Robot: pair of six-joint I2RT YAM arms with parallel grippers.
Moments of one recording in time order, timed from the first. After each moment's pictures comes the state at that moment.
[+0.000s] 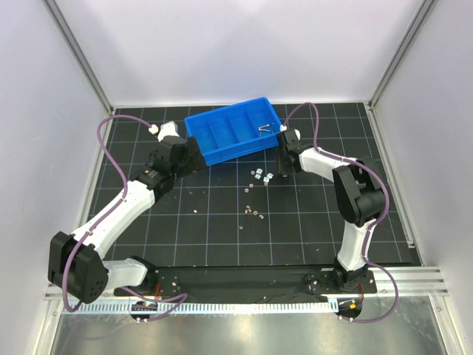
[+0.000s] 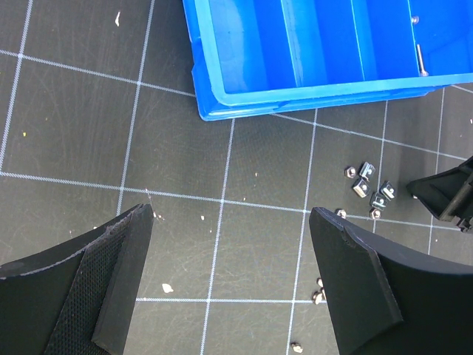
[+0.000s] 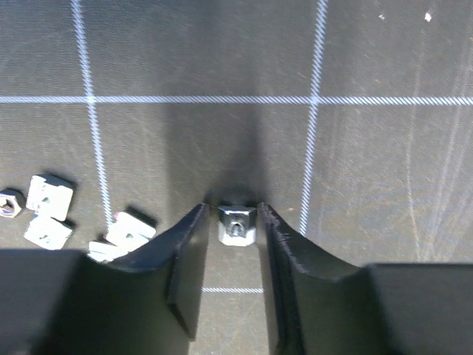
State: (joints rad) left arm -0.46 1.26 0.98 -0.36 -0.29 -0.62; right arm 0.39 1.90 1.21 -0.33 0.20 0.33
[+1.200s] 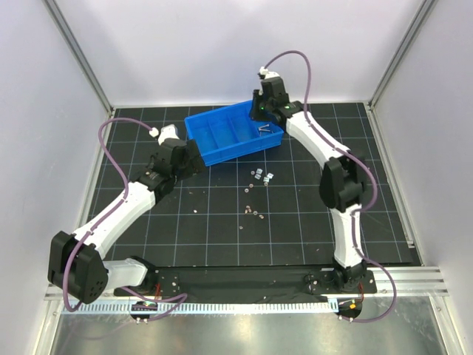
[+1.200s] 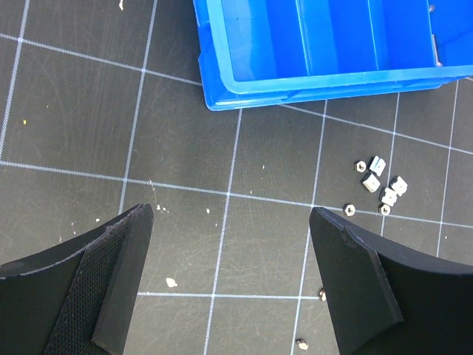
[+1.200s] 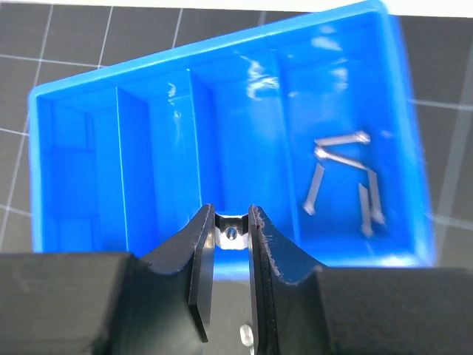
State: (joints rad) left arm -0.46 1.25 0.96 -0.36 -0.29 -0.63; right arm 0.43 2.12 1.96 -0.41 0.04 0.33
